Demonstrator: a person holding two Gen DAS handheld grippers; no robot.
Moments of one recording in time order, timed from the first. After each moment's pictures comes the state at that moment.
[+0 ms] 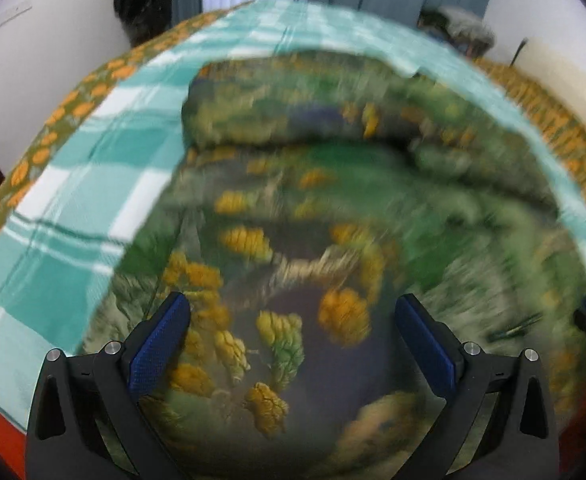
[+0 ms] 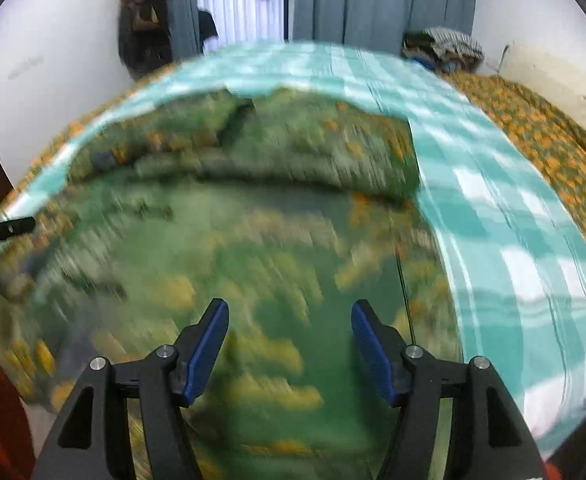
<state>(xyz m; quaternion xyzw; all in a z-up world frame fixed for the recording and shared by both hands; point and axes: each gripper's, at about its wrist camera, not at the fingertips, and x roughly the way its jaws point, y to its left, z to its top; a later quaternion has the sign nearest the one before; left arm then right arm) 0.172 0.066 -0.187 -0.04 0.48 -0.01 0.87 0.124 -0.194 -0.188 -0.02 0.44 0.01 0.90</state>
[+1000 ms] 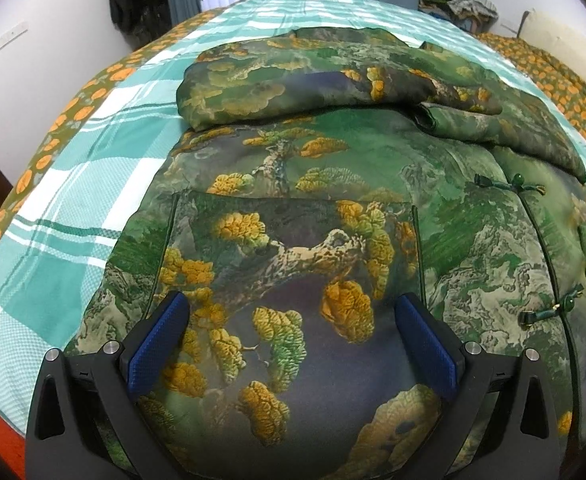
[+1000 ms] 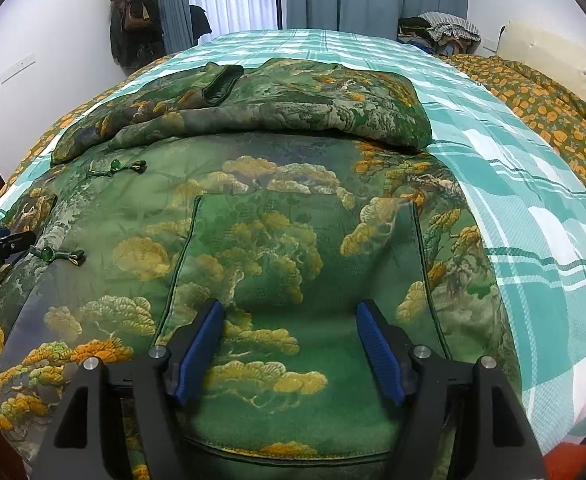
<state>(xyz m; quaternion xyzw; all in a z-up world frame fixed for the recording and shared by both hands) 0.172 0.051 -0.203 0.00 0.48 0.01 0.88 0.133 -0.204 -0.223 0.00 0.44 0.01 0.90</state>
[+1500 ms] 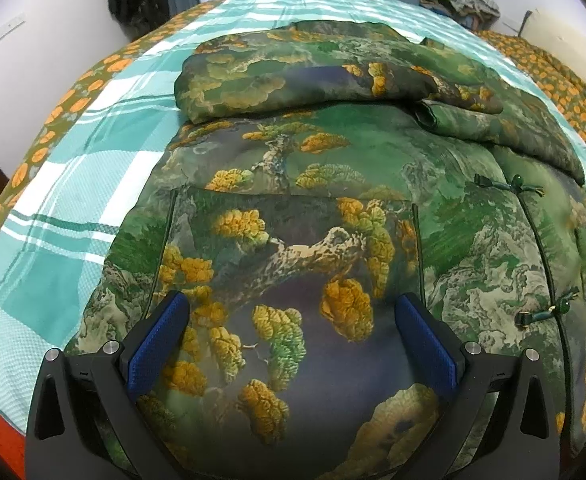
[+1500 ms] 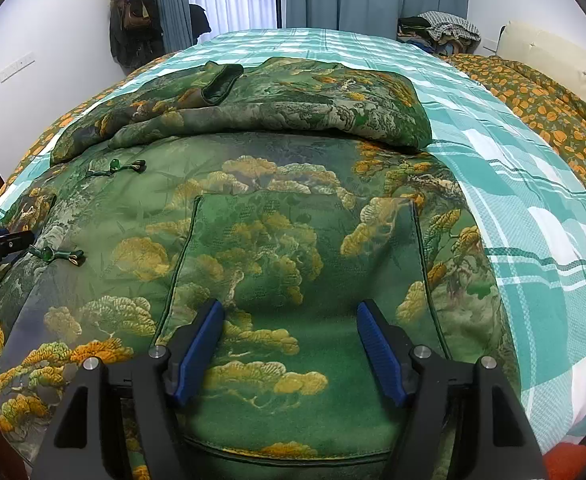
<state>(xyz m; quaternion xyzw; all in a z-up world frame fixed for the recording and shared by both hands) 0.174 0.054 -0.203 -0.01 0.50 0.00 0.87 0.134 -0.204 -0.222 0.00 0.44 0.01 0.90</state>
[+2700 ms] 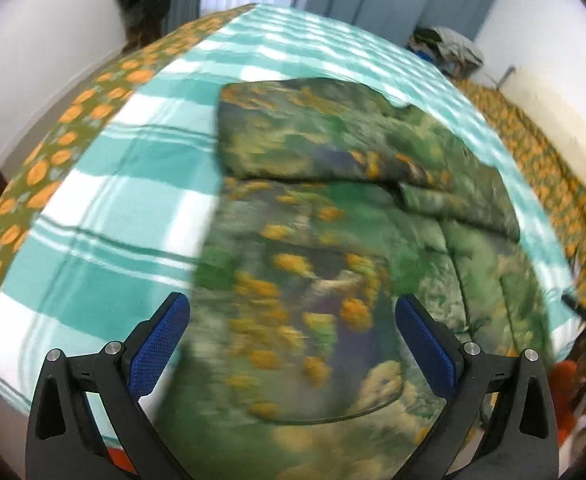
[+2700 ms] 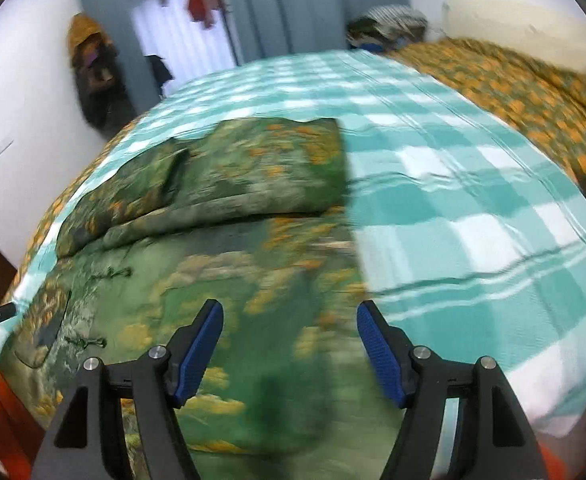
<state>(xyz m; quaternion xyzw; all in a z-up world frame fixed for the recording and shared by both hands) 0.150 0.145 -0.125 -0.13 0.48 -0.05 0.87 0.115 -0.314 -0.146 0.12 0.43 -0.03 0.90</state>
